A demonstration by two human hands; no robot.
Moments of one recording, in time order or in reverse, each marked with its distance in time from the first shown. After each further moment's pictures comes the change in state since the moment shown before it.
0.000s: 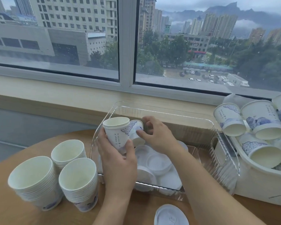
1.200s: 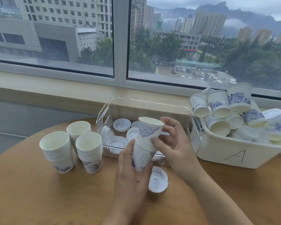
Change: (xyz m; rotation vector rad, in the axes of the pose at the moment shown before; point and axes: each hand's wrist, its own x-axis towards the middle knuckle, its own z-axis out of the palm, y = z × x) left_hand -0.116 0.032 -0.068 -0.033 -0.409 0.053; right_hand -0.193 -0.041 -0.052 0.669 0.155 -0.085
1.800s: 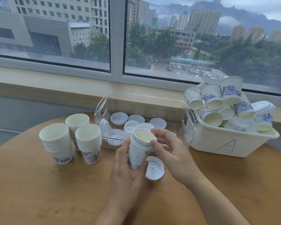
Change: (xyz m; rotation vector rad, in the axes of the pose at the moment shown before) left_hand -0.021 -0.003 -0.014 -0.015 -0.054 0.006; right_hand -0.040 0.003 0.001 -0.138 -0.062 0.098
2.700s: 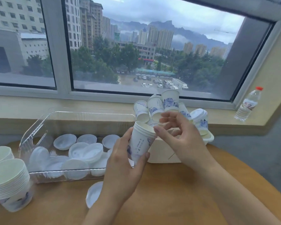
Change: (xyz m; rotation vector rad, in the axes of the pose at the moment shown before) left_hand 0.059 0.077 0.120 -0.039 -0.197 0.188; right_hand -0.001 -0.051 -0.160 -0.329 0.407 -0.124
